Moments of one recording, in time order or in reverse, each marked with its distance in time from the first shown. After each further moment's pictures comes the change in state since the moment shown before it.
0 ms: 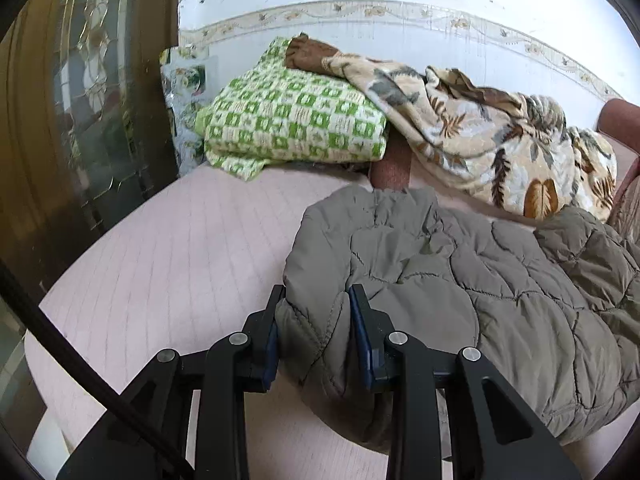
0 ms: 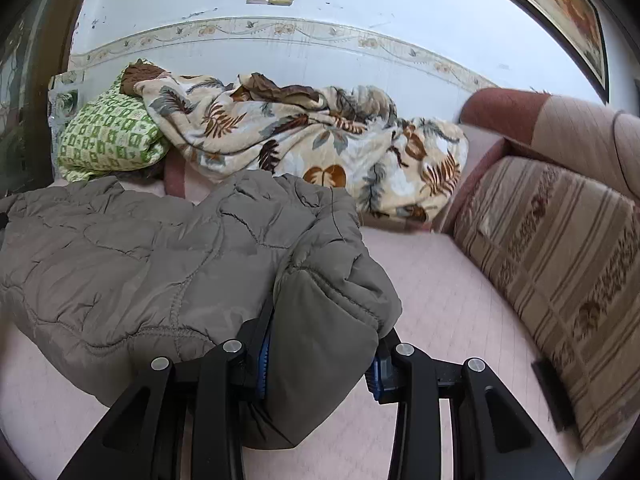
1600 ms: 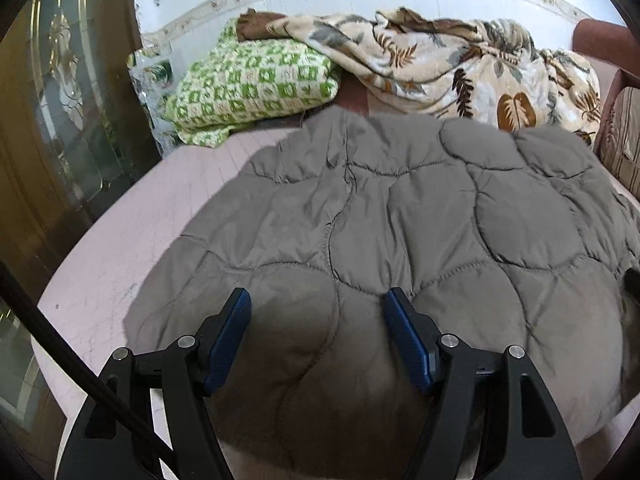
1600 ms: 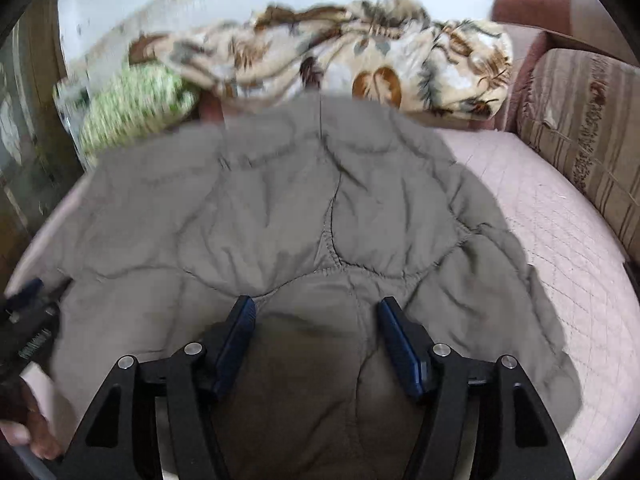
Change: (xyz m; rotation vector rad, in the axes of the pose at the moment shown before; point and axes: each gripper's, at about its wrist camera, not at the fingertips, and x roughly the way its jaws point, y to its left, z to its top) left arm -0.005 -0.089 -0.079 0.163 0.066 0.043; right arm 0.044 0.033 -0.049 0.196 0.203 0.237
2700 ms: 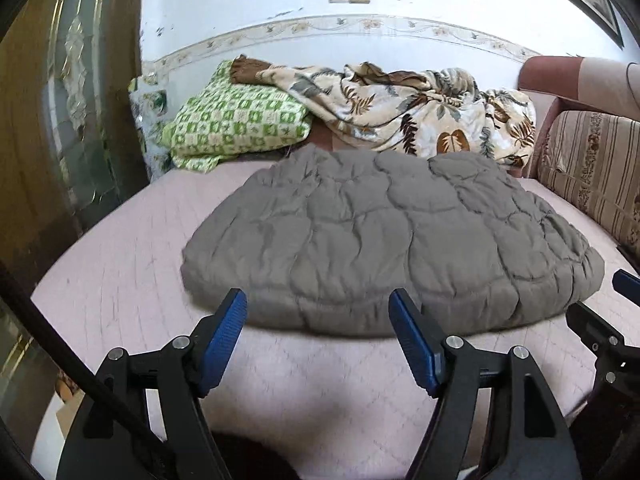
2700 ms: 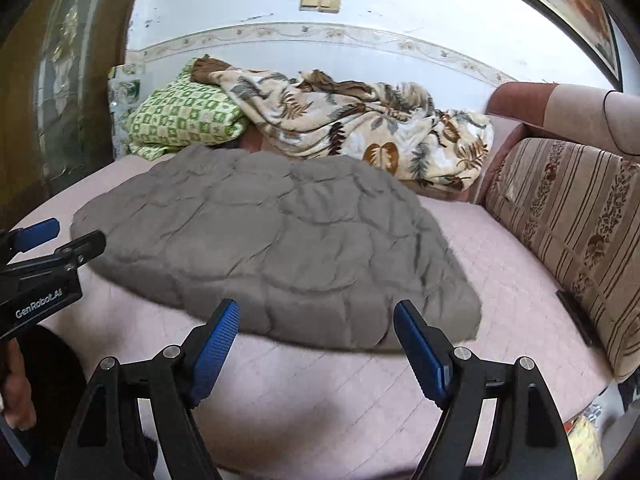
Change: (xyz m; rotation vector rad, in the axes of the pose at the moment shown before) left arm -0.121 0.027 -0.077 -0.021 -0.146 -0.153; right arm -0.134 0.063 -0.100 -0.226 -0.199 -0.084
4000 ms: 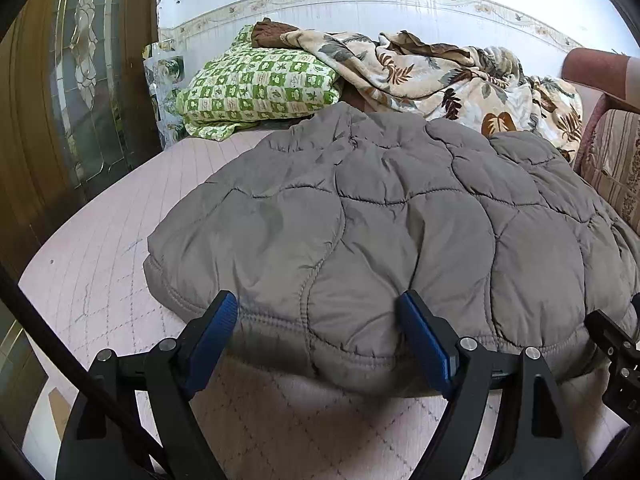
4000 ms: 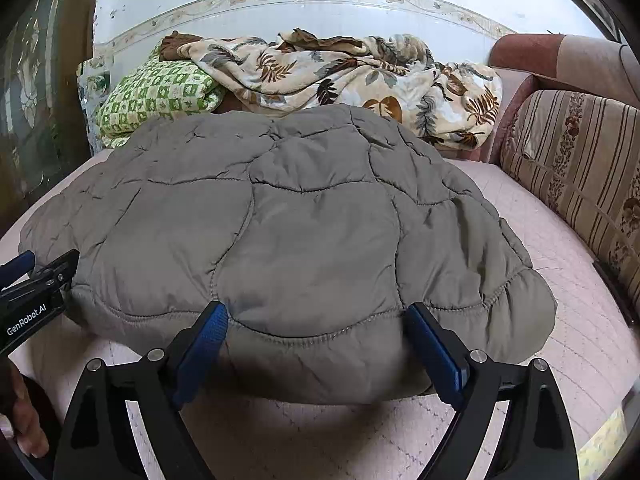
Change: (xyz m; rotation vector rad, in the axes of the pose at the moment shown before) left arm 0.094 0.006 0.006 -0.056 0.077 0.096; right arm 0.102 -0.011 0.007 0.095 0.105 -0.010
